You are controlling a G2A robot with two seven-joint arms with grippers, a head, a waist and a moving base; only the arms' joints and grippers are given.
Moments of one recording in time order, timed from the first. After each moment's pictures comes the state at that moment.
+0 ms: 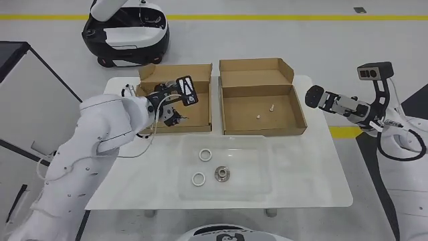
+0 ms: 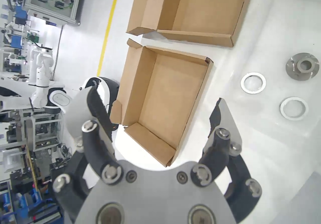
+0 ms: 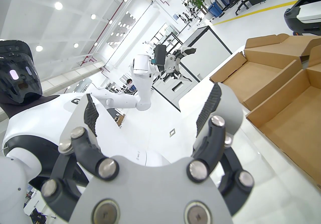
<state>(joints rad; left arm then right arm) 1.12 -0.99 -1.18 -2.06 1.13 -0.73 -1.09 -1.43 -0.97 1.72 -1.59 0.74 -0.48 1.34</state>
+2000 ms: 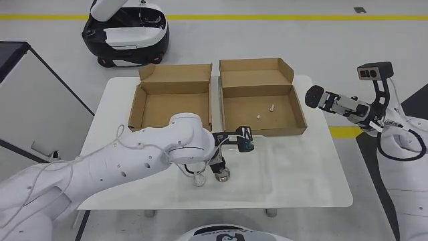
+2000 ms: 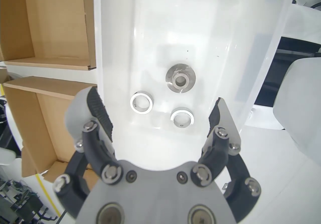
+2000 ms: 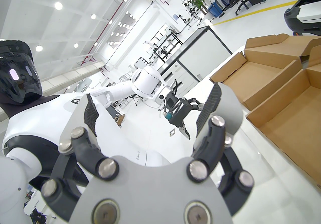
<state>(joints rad) 0.64 -1.03 -0.30 -1.89 0.67 -0.27 -1.25 -1.43 -0.97 1.72 -1.59 0.74 -0.48 1.34</state>
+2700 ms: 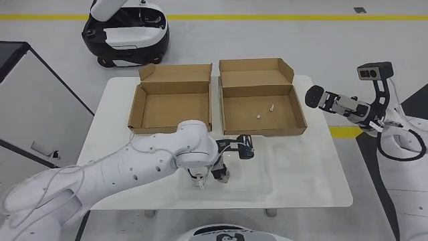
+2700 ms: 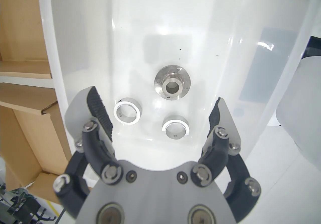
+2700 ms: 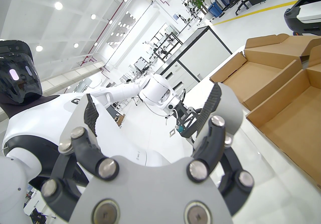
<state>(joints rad) 0.70 -1.08 -0.28 -1.80 0.71 -0.30 -1.24 -1.43 -0.97 1.72 -1.59 0.74 -0.48 1.34</state>
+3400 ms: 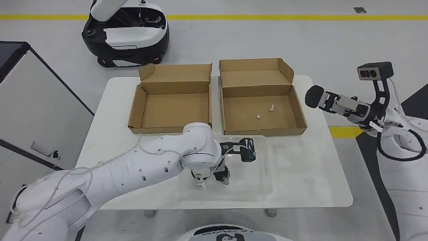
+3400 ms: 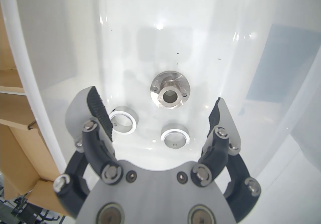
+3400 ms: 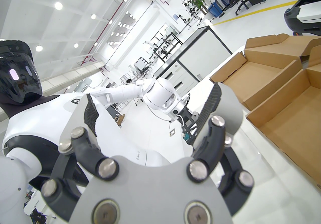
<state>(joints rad) 0.72 -1.13 -0.27 -1.74 0.74 -0.34 -1.24 -1.43 -0.97 1.72 -1.59 0.74 -0.48 1.34</state>
